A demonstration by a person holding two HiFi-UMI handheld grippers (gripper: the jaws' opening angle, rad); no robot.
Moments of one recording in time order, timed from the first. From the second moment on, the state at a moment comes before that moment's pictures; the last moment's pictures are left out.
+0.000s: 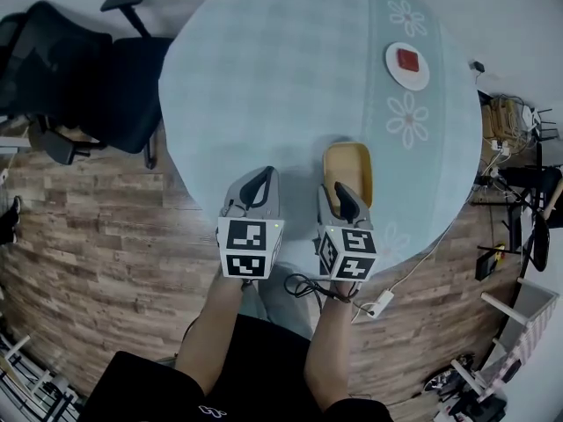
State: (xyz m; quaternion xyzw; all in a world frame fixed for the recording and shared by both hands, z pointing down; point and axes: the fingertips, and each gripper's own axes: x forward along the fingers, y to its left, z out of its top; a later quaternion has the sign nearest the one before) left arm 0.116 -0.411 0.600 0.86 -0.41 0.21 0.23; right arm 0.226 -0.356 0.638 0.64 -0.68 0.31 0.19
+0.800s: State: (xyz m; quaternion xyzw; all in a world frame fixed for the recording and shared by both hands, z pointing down) left arm 0.210 -0.321 0.347 0.93 -0.35 0.00 0.06; right arm 0.336 -0.228 0.330 0.70 -0.69 0.04 -0.15
